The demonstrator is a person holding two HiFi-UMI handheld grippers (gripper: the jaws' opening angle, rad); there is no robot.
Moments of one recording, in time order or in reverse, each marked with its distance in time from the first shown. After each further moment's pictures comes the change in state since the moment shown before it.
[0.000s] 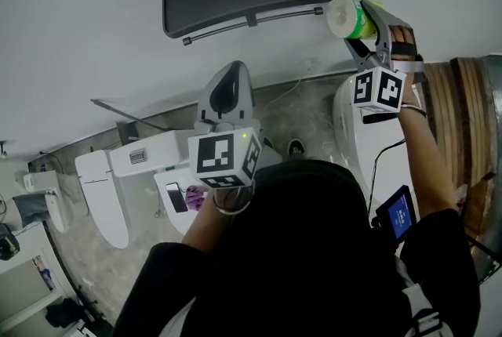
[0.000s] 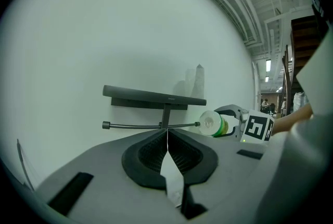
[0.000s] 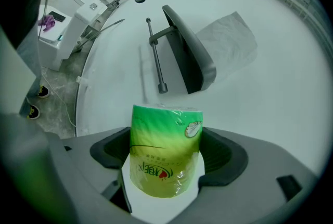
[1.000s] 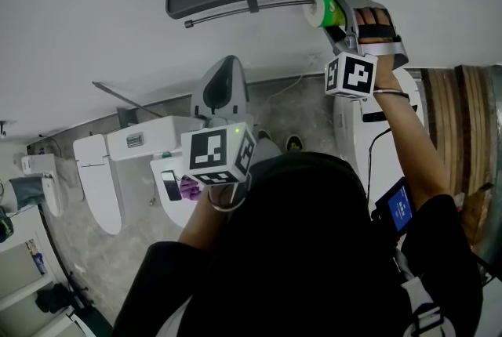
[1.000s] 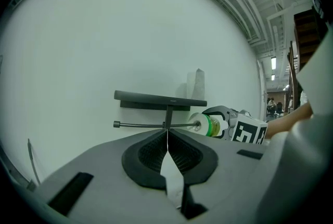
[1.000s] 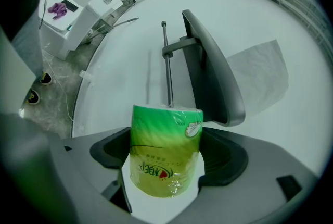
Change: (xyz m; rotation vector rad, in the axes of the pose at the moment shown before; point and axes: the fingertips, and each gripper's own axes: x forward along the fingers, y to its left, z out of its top) left arm -0.026 0.000 0.001 -0.003 -0.021 0.072; right arm 0.020 0.014 0.052 -0.180 -0.030 0.013
